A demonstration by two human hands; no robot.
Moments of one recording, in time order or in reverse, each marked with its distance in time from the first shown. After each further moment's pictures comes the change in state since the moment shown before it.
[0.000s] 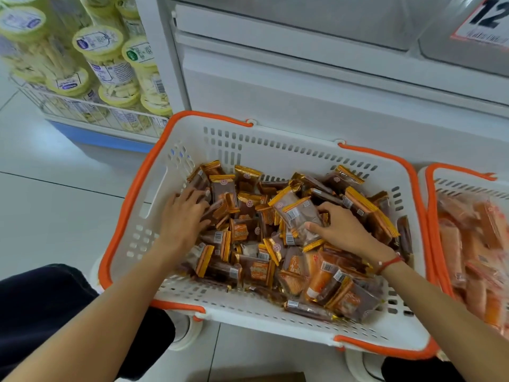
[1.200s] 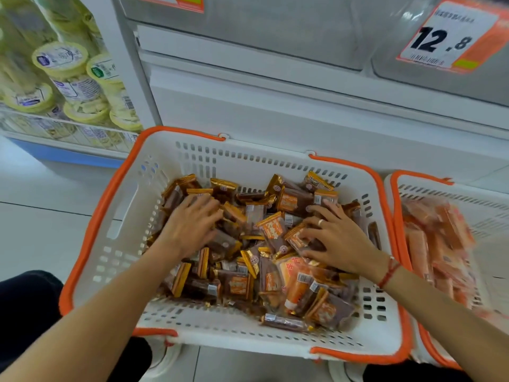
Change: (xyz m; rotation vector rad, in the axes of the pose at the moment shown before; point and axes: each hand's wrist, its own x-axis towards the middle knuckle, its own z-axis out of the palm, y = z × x) left_hand 0.033 0.036 -0.007 0.156 -0.010 0.418; right_hand -0.016 0.045 -0.022 -0.812 0.111 -0.464
